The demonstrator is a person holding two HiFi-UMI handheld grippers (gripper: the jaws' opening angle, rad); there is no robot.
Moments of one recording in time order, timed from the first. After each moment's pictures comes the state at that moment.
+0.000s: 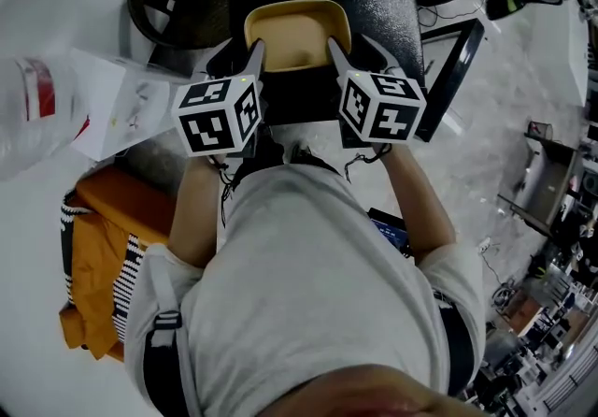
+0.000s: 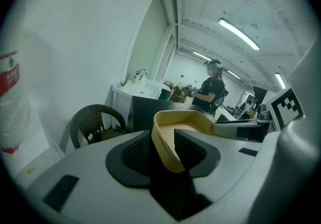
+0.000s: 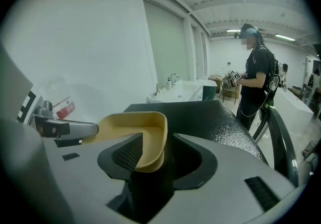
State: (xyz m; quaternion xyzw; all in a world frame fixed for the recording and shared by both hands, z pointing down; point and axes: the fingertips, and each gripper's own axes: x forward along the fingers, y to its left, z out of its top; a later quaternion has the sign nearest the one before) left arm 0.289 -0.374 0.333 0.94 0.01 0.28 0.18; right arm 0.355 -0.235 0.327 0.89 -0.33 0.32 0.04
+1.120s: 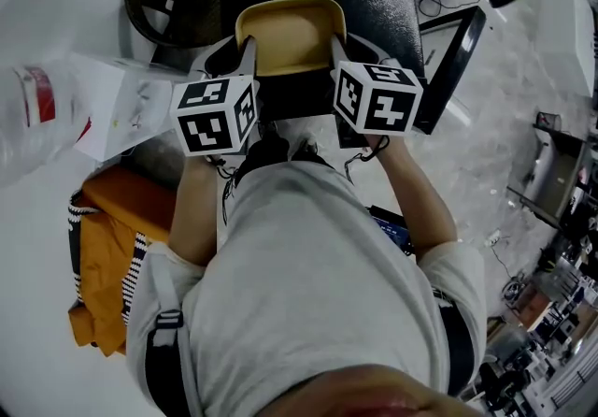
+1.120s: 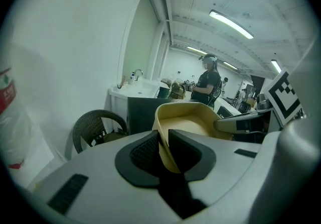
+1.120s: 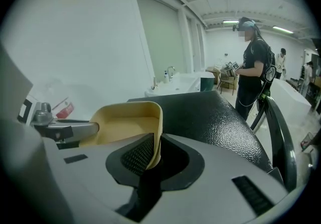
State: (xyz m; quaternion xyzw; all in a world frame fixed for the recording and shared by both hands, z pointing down) left arm 0.292 -0.363 0.336 0.95 0.02 0.29 0.12; right arm 0.350 -0.225 0.338 0.88 -0.31 0.37 0.03
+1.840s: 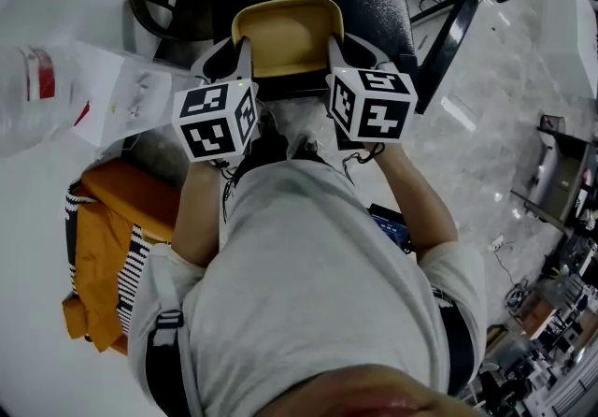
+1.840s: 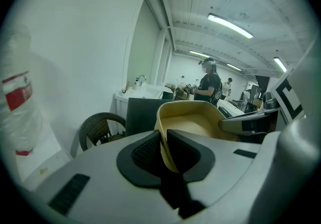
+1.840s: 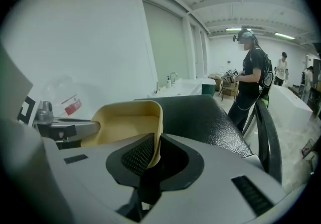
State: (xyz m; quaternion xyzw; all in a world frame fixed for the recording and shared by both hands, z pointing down) left arm 0.250 -0.328 0.325 0.96 -0.01 0.26 0.11; right arm 0.310 -0.188 0.323 0.88 -0.33 0.33 0.04
